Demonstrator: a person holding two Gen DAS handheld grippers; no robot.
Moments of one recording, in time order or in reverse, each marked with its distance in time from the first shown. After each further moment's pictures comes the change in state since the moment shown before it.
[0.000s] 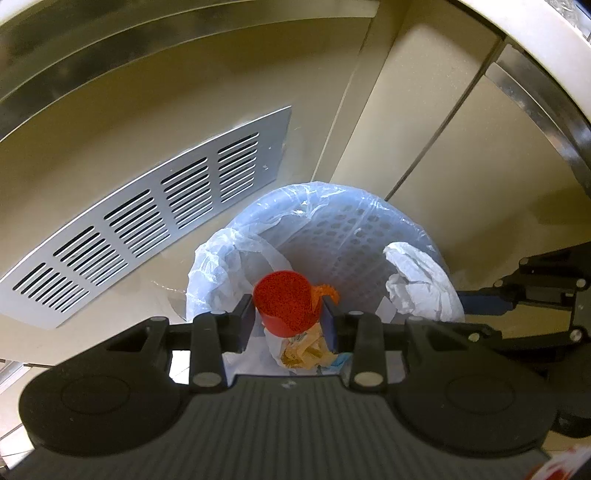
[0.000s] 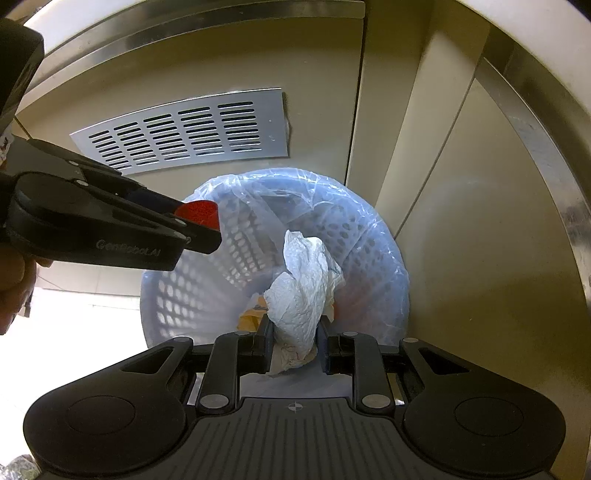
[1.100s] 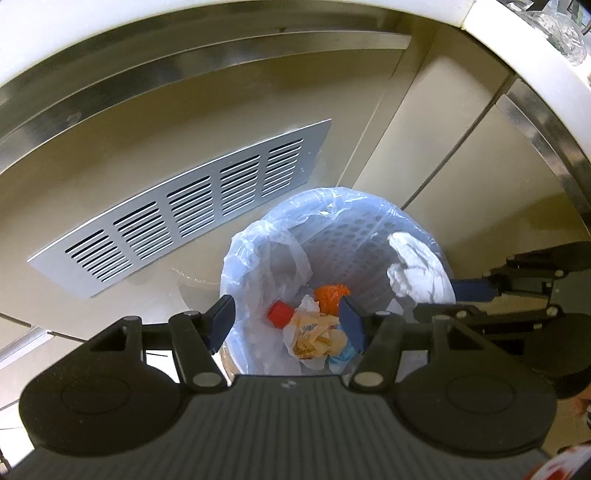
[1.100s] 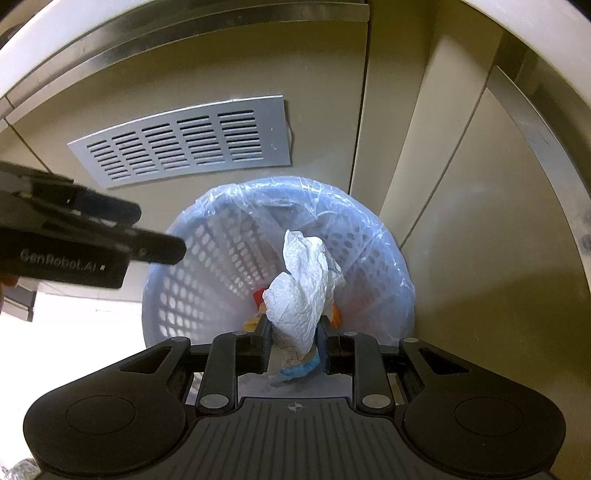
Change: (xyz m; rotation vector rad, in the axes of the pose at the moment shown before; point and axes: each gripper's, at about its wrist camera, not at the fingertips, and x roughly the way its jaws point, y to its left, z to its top) left arm -0.028 0.017 -0.016 -0.085 -0.023 0.033; right arm 0.002 0.002 0.008 0.018 -0.013 0.010
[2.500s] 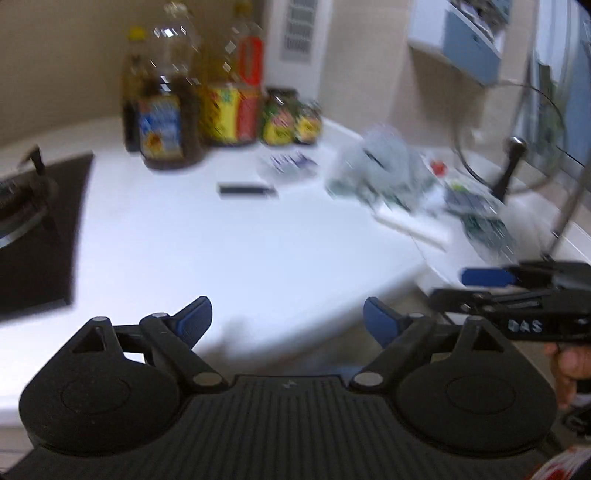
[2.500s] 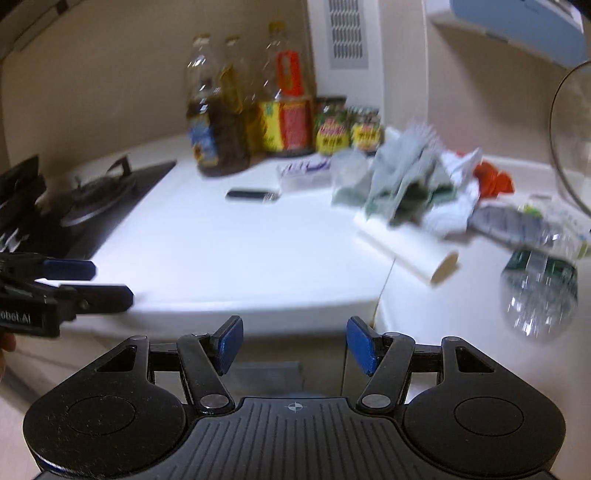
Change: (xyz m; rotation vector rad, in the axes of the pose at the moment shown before) left arm -0.208 0.012 0.060 -0.050 -0.484 0.110; right arm -0.173 0.016 0.090 0.017 -0.485 0.026
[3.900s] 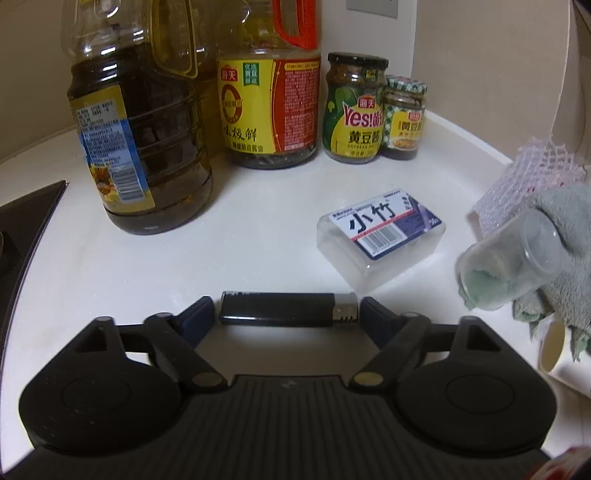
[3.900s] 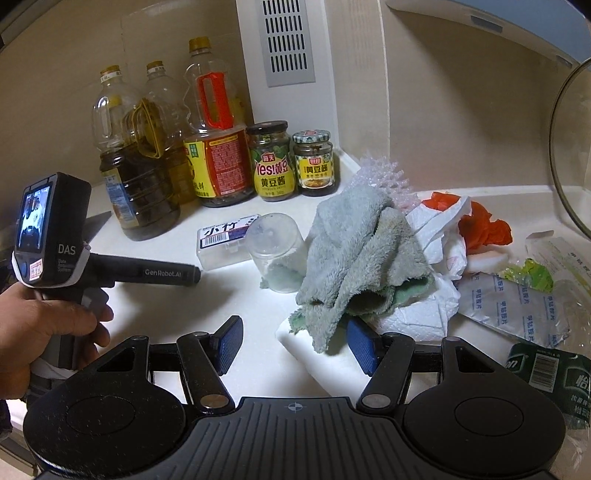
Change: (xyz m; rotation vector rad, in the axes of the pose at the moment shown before) left arm 0.228 0.021 0.105 -0.016 0.089 0.199; right arm 0.076 -0.076 0.081 0.071 -0.043 -0.063
